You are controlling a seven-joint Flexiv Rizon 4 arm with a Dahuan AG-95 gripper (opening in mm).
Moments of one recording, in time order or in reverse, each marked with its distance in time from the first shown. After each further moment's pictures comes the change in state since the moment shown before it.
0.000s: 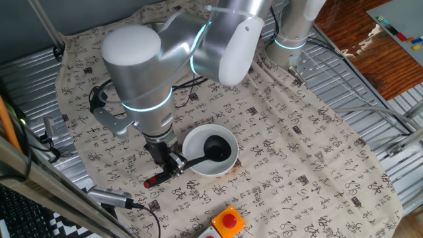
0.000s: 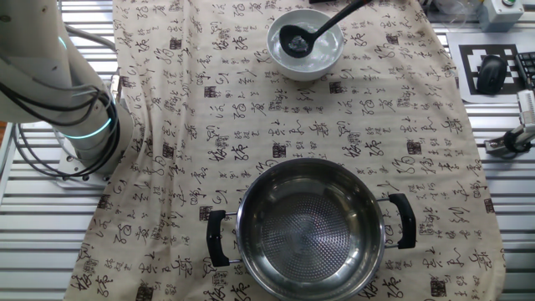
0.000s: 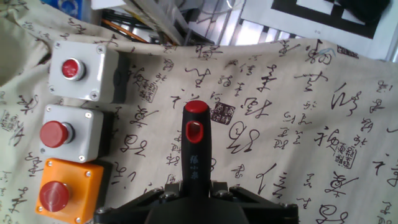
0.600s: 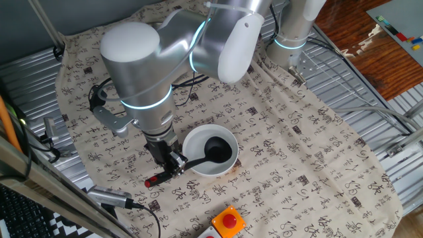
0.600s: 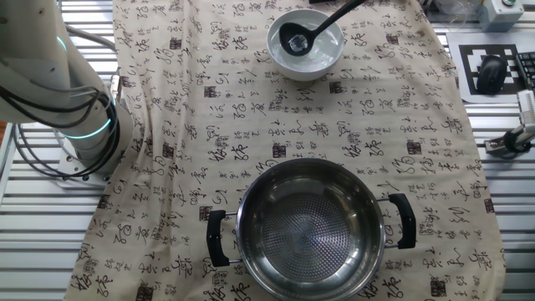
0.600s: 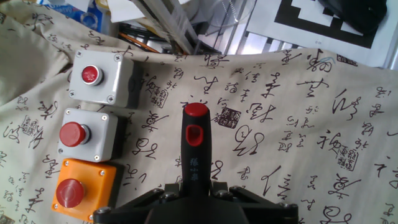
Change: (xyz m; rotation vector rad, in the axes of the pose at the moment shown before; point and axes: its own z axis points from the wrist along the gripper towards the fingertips) arm 0.001 0.003 -0.003 -0.011 0.001 -0.007
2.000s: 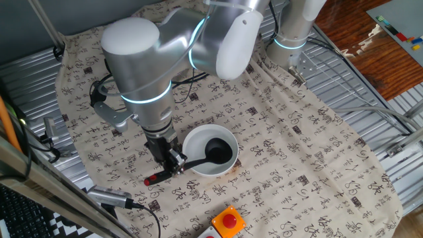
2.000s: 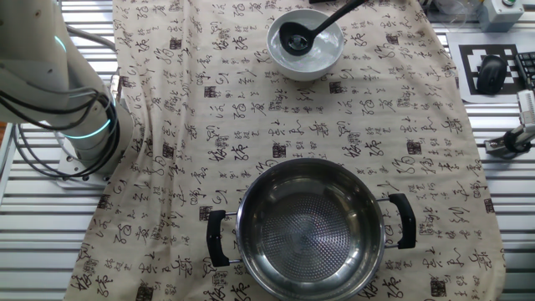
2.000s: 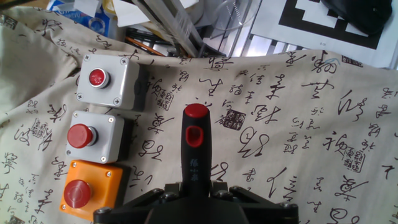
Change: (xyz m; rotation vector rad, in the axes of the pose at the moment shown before) arm 0.002 -0.003 0.000 -0.034 -0.026 0.011
